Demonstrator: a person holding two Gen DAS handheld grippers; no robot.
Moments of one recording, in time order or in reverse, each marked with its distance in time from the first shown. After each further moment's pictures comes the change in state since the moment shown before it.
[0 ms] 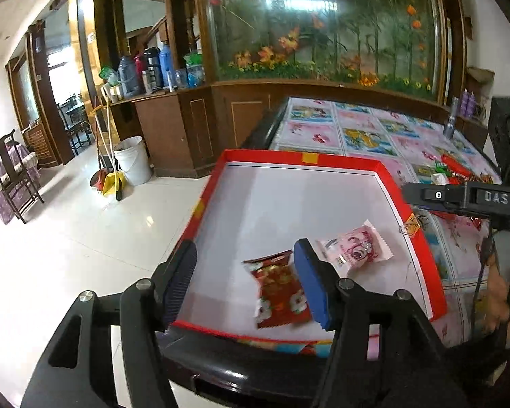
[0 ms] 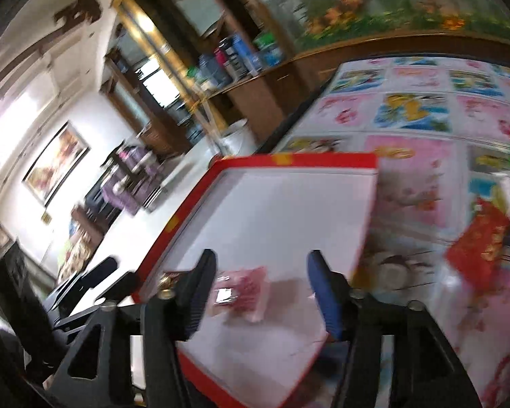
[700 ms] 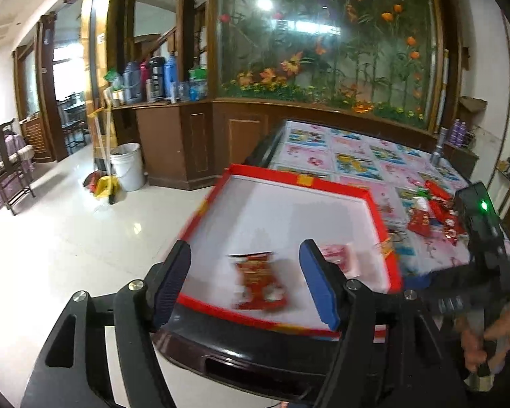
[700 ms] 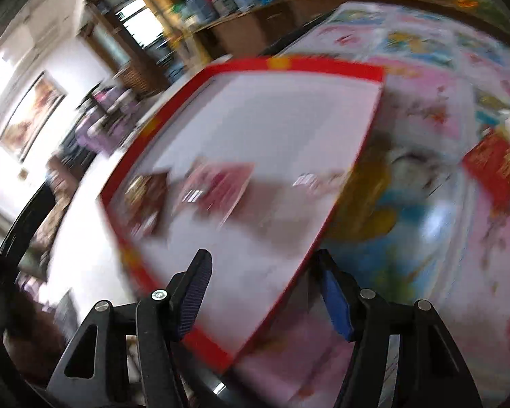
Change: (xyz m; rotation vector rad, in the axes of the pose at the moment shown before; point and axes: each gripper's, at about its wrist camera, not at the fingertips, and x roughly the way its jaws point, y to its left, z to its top) left arm -0.037 0.016 -0.003 -0.059 -0.075 -0.072; right arm 0.026 0.025 -0.054 -0.069 0.313 -0.047
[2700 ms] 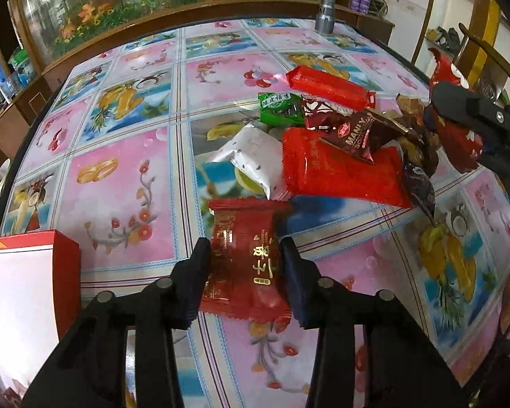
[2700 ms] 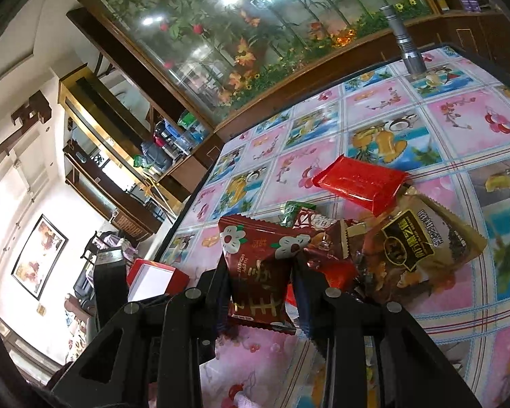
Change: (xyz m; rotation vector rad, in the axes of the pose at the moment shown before) left arm 0.194 -0.310 0.028 0.393 0.437 -0.321; right arm -0.185 -0.262 0.002 0.358 -0.550 -0.005
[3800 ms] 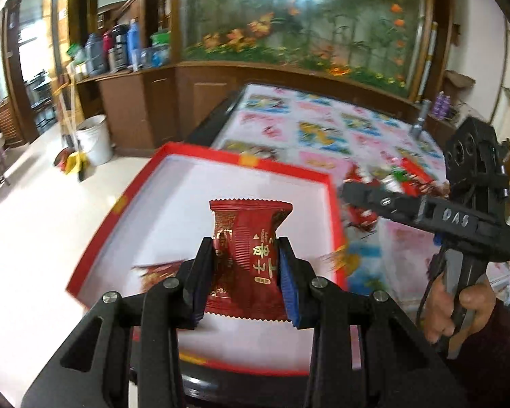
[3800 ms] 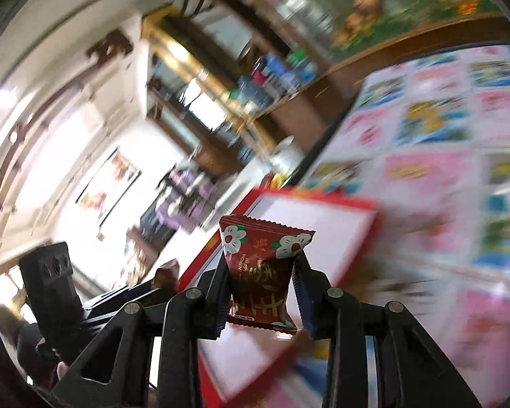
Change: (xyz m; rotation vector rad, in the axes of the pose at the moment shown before) left arm -0.178 0.170 -0.158 -0.387 -0.256 0.218; right arm 0.131 0.191 -0.093 -0.214 0.246 0.380
